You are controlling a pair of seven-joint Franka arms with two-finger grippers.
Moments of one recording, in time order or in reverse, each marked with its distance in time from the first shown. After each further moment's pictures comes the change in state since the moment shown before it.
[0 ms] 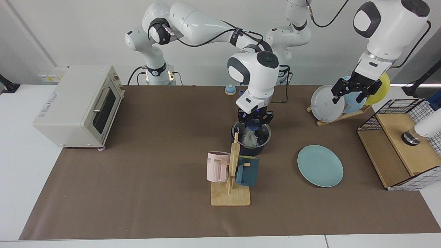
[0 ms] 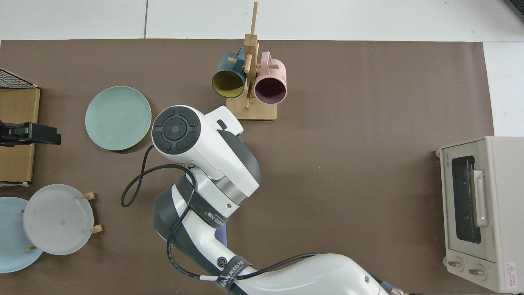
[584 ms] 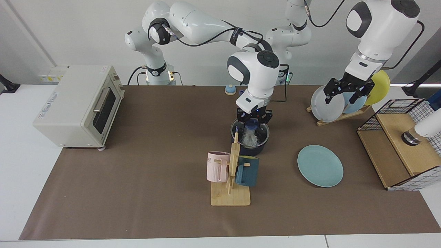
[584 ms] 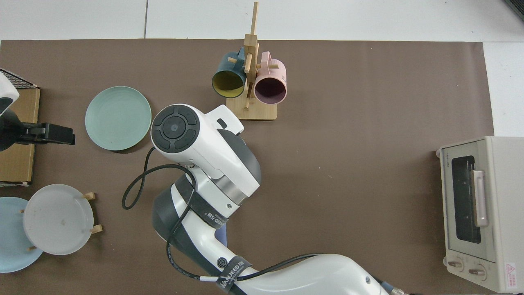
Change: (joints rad) left arm -0.013 0.000 -0.038 0.000 -0.001 -0.001 0.000; right arm 0.001 0.000 -0.002 0.011 -0.004 -0.032 -0.035
